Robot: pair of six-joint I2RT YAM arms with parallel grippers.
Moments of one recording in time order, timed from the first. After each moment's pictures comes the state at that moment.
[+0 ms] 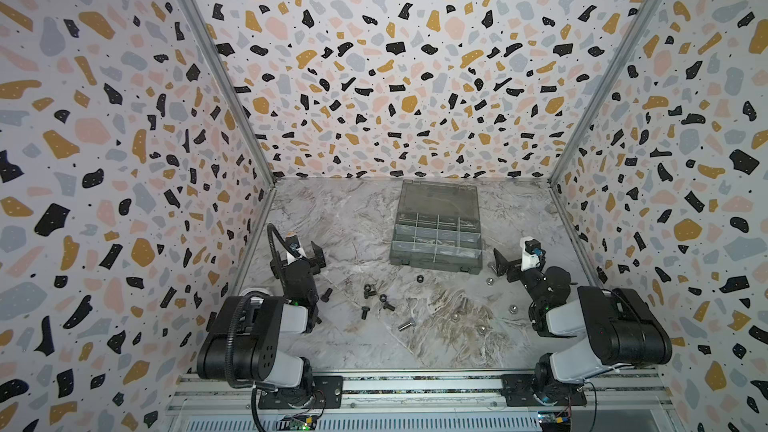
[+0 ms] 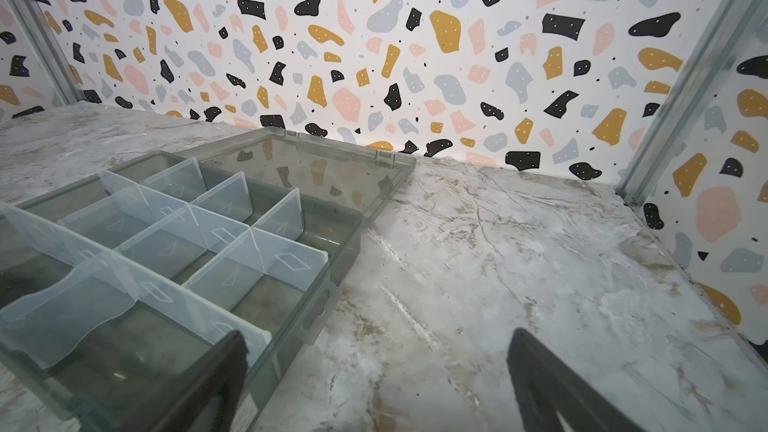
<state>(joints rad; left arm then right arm) -0.02 1.47 0.21 1.08 -0.41 0.01 -0.03 1.52 0.15 1.28 -0.33 -0.08</state>
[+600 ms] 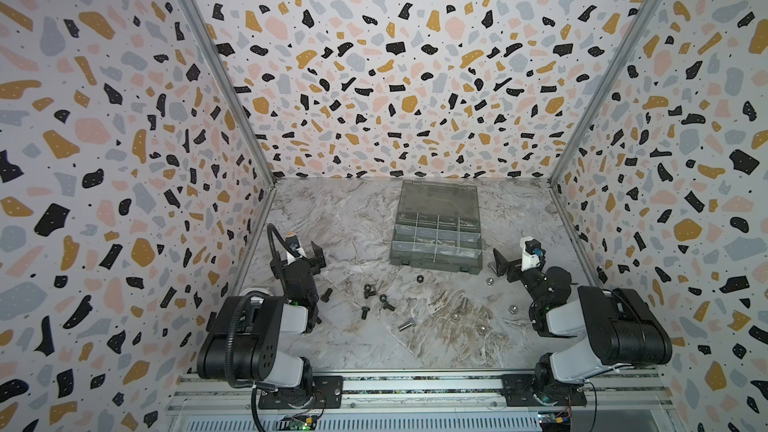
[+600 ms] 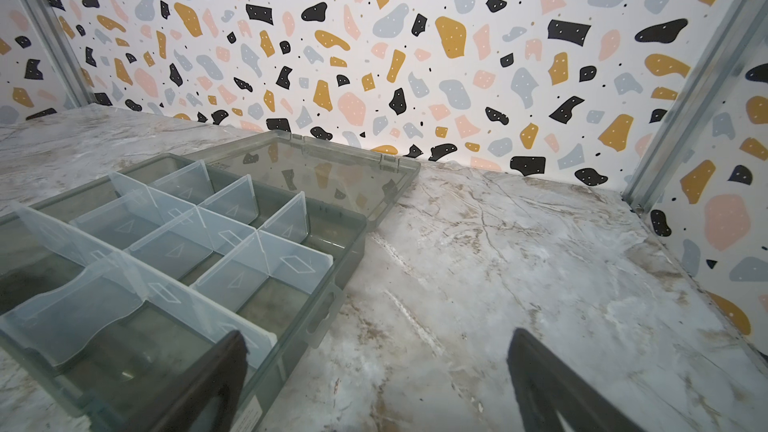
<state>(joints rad) -0.02 1.47 0.21 1.08 -0.41 0.01 -0.04 1.52 0.15 1.29 -0.35 -0.08</state>
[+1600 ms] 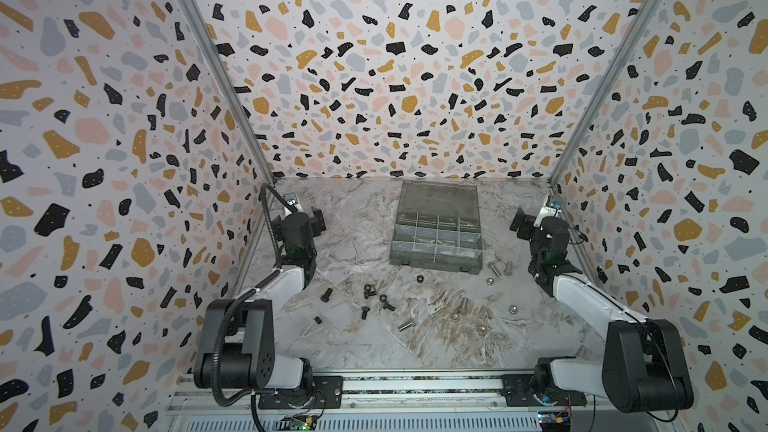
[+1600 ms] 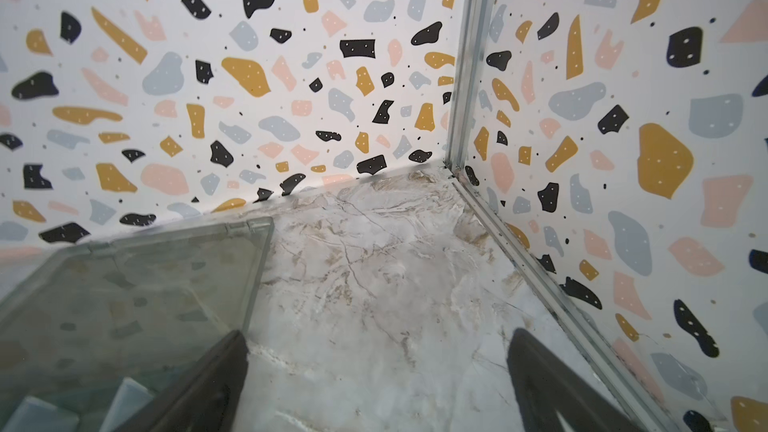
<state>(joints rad) -0.03 1.42 0.77 0.40 -0.39 -0.10 0.07 1.28 0.75 0.27 0.31 0.21</state>
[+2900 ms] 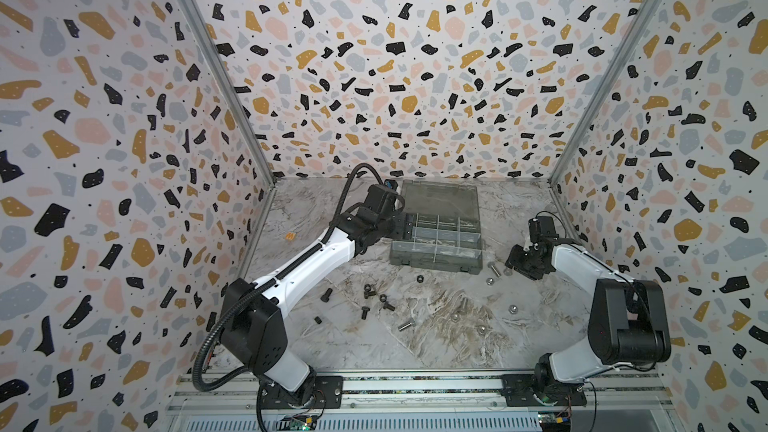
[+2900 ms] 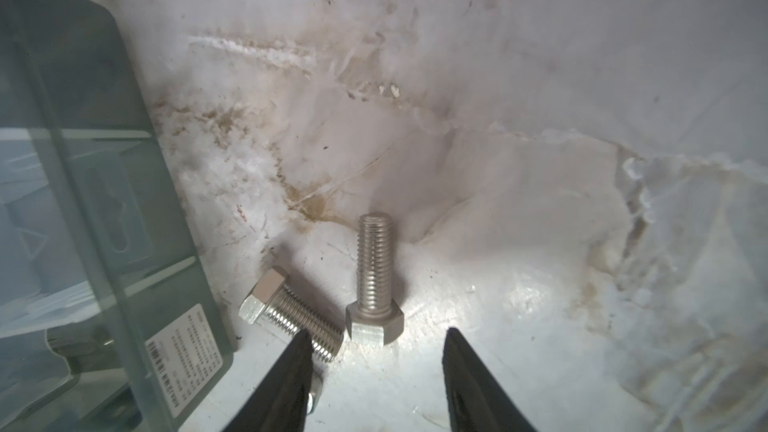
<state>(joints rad) -0.61 1.57 1.36 -0.54 -0.04 -0.28 0.00 1.54 0.91 -0.58 -0.12 0.43</state>
